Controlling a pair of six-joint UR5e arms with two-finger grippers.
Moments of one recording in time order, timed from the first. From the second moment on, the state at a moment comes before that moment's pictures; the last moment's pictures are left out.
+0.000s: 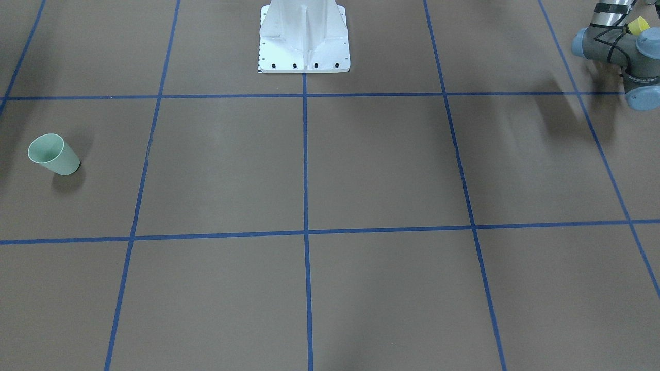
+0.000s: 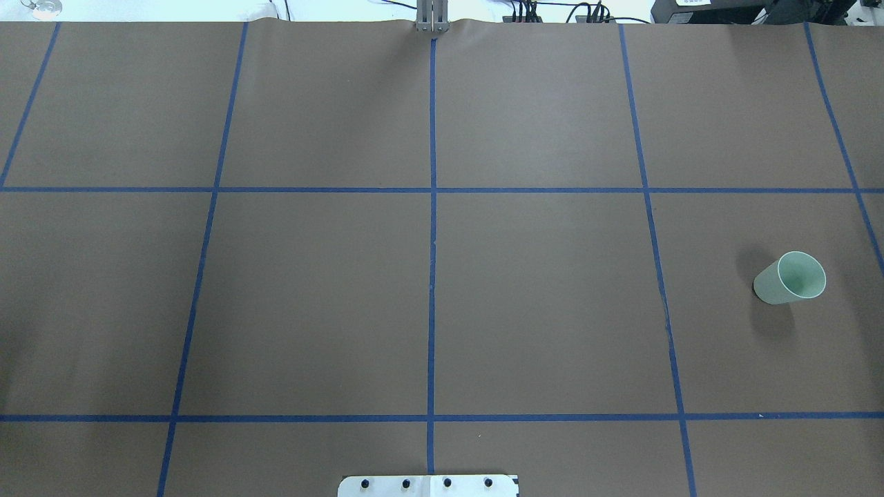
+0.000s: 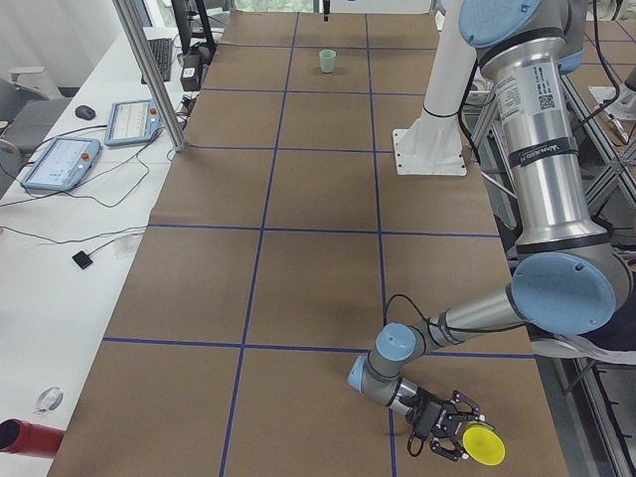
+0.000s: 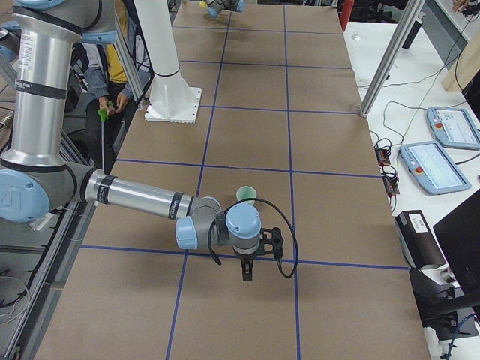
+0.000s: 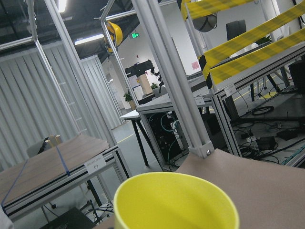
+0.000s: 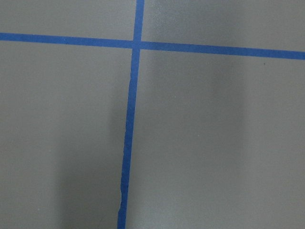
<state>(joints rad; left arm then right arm) -0.74 -1.24 -1.29 -1.06 -2.05 -2.14 1.52 -1.76 1.54 -1.20 2.36 0.09</state>
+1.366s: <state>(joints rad) -1.33 -1.15 -1.43 -2.11 -1.06 -1.08 1.52 -1.72 1.56 -1.19 2.34 0.09</state>
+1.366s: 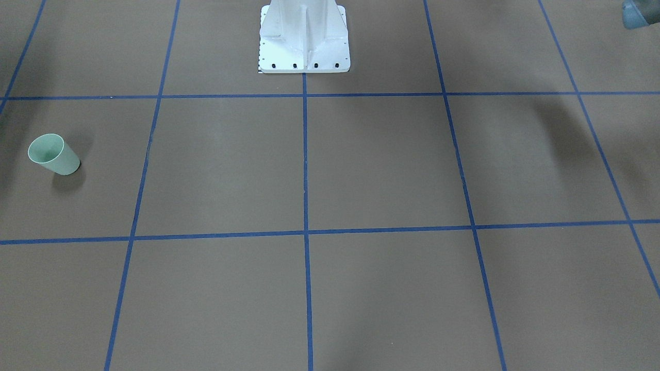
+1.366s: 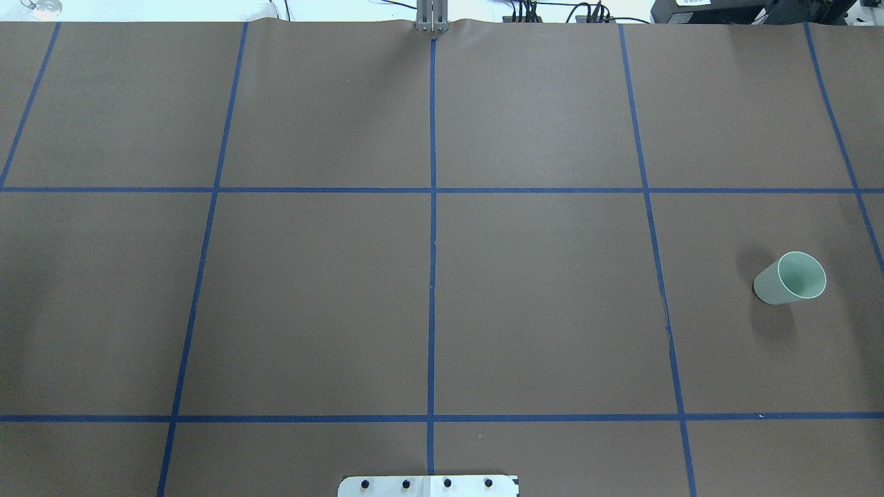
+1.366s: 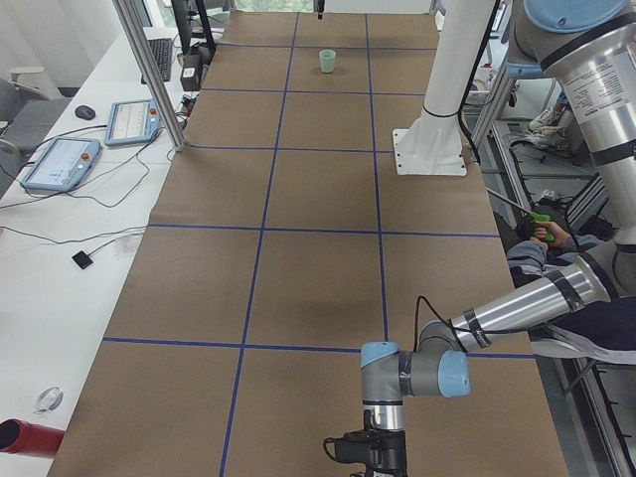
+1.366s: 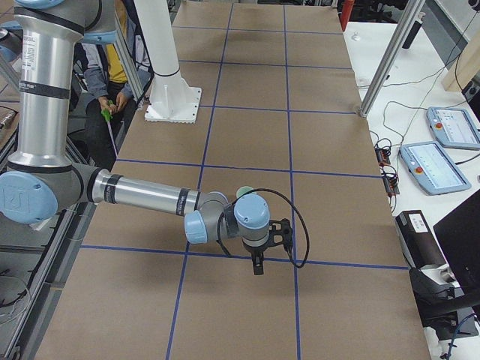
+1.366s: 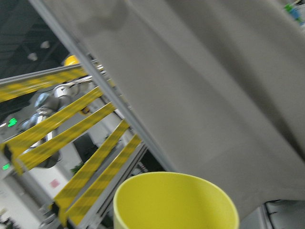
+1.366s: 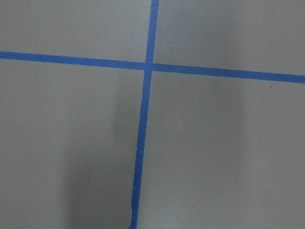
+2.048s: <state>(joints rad) -1.40 -1.41 -1.43 -2.55 -1.43 -0.77 1.52 -1.70 1.56 -1.07 2.34 0.09</state>
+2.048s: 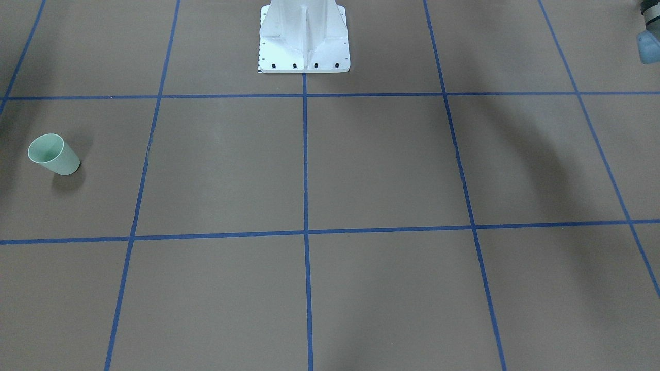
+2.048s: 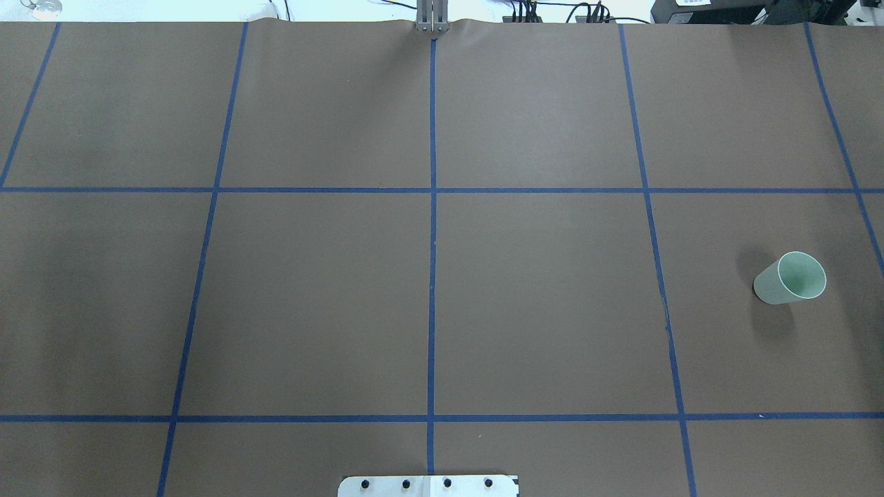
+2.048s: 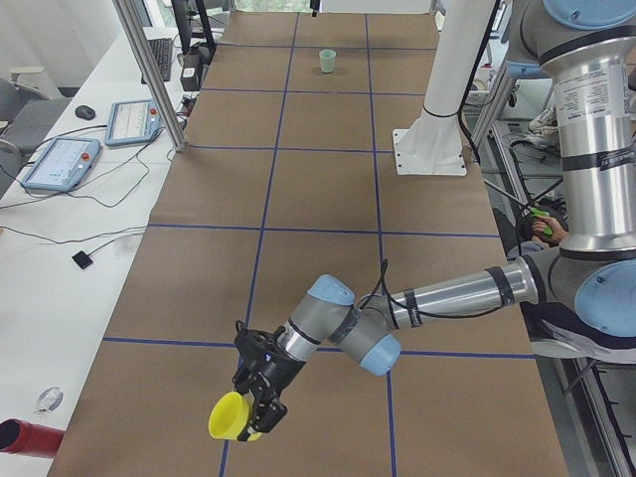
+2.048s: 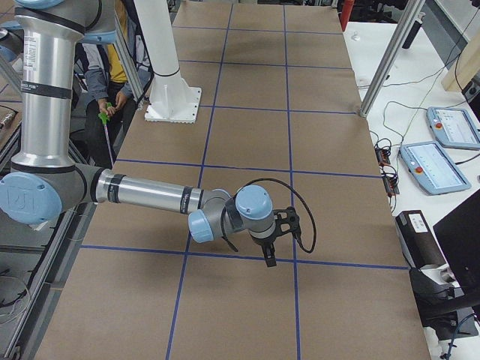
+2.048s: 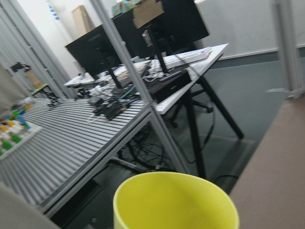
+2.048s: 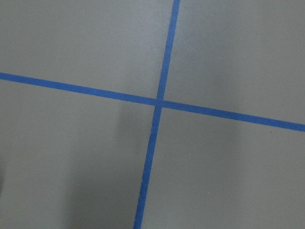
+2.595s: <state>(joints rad) -1.40 -1.61 -1.45 -2.76 -1.80 -0.61 1.52 -1.70 1.56 -0.99 2.34 0.10</state>
